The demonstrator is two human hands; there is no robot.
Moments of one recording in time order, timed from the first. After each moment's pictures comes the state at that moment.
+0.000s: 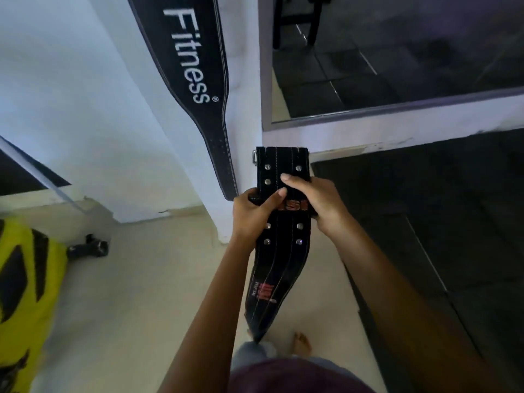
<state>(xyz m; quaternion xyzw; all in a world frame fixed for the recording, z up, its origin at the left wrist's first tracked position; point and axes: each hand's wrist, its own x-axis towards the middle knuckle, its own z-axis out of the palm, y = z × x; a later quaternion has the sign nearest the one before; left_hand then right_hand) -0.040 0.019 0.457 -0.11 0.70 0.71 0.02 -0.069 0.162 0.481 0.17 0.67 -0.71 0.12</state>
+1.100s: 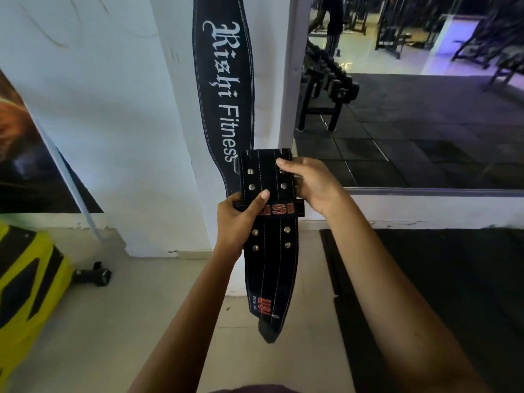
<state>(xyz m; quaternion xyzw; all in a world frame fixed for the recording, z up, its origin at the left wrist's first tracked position) -0.036 0.009 0.546 -0.09 0.67 0.72 -0.16 -0.119 0.156 0.605 -0.07 0.67 -0.72 0.15</state>
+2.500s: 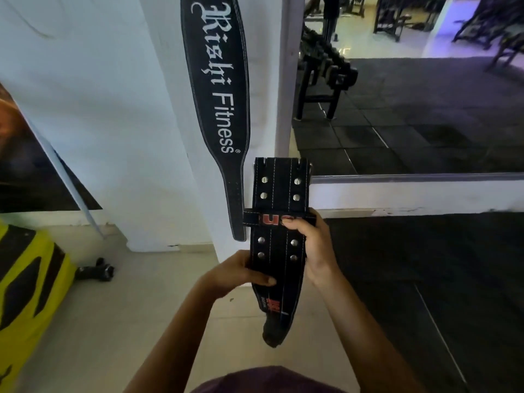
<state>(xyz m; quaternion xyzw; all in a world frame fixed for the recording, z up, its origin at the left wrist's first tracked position) 0.004 -0.020 0.469 0.05 0.73 0.63 0.26 -0.022 0.156 0.518 0.05 0.59 -0.80 0.04</state>
